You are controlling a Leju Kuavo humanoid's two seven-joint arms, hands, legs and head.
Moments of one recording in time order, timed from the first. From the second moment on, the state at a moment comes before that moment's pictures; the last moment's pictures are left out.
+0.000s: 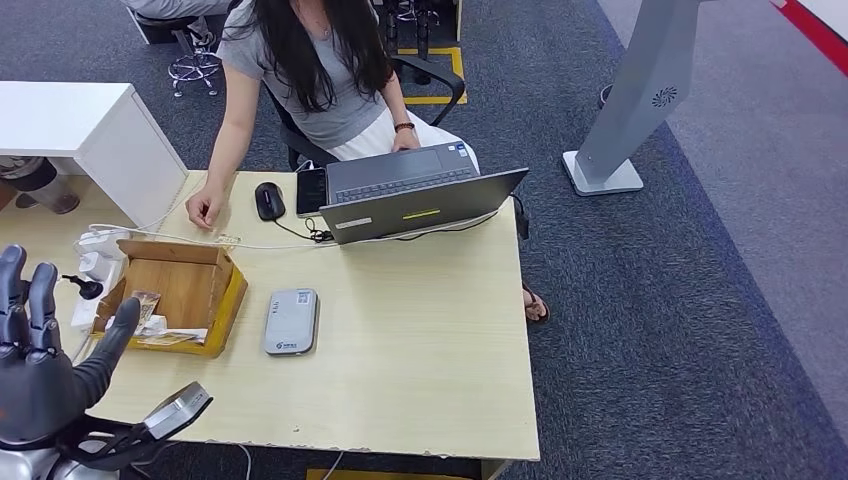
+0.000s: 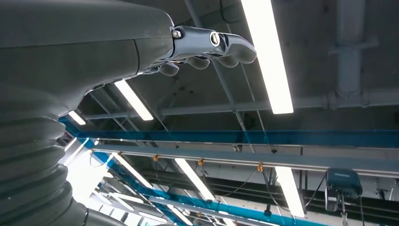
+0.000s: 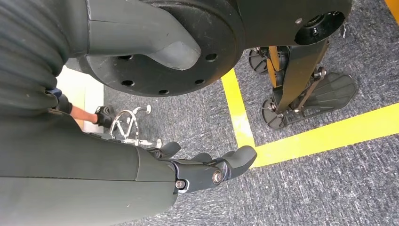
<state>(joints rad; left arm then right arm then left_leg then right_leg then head) 0.07 -0.12 0.24 -1.98 -1.19 0.70 -0.70 -0.04 0.16 -0.74 -0.20 0.50 -0.07 0.00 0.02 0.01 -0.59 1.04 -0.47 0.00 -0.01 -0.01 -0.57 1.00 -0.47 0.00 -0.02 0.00</state>
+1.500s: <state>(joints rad) 0.07 0.21 0.05 -1.47 -1.26 0.23 0.06 -0.03 0.18 -0.84 -0.22 0.53 -0.06 -0.01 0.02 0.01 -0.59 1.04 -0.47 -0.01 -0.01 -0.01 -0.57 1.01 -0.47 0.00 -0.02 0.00</state>
